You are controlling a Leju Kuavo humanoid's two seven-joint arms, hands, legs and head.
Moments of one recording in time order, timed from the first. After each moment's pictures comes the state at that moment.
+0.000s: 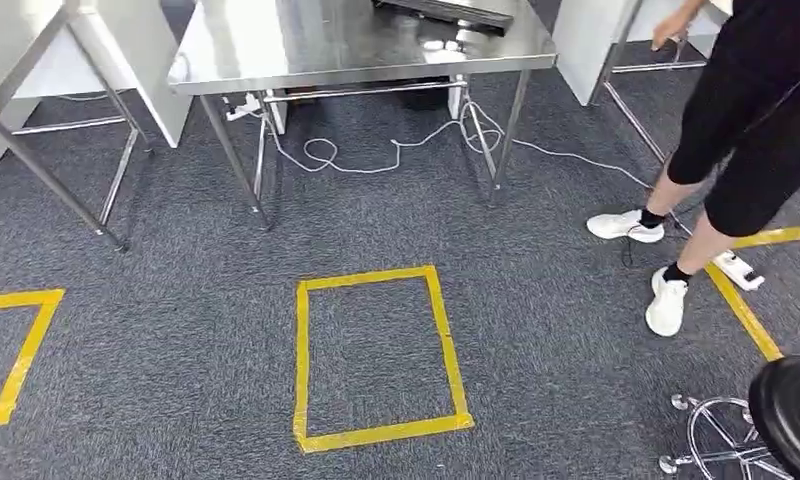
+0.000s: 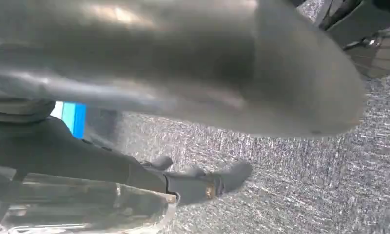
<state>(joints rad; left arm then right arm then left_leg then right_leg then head) -0.07 -0.12 1.00 -0.20 -0.90 0.20 -0.55 -0.04 0.02 0.23 -0.18 0.15 -0.26 0.10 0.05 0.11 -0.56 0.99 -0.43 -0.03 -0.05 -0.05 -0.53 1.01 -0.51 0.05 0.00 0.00</state>
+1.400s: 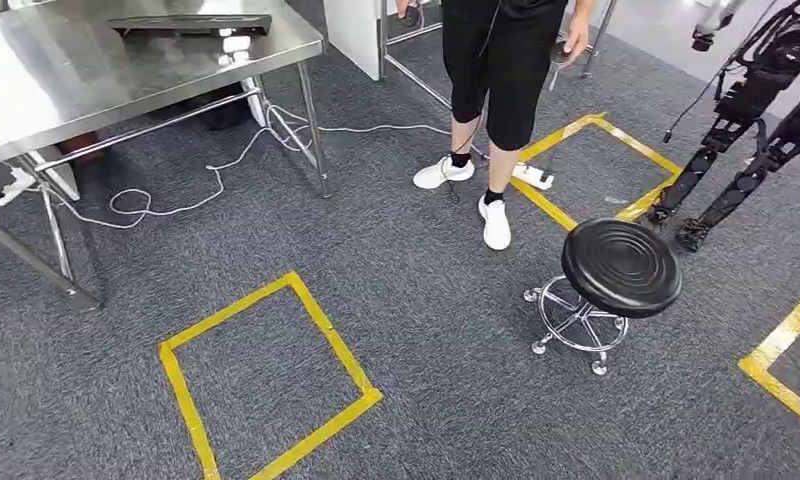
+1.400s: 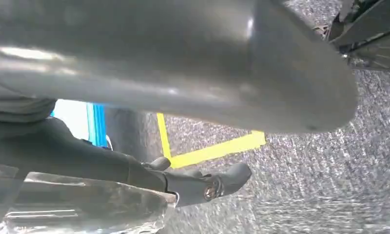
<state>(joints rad) -0.07 -0.12 1.00 -0.19 -0.91 0.20 -0.53 -0.03 0.03 0.23 -0.17 0.15 -0.25 0.11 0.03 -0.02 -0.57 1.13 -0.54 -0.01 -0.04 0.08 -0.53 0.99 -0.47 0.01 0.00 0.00</state>
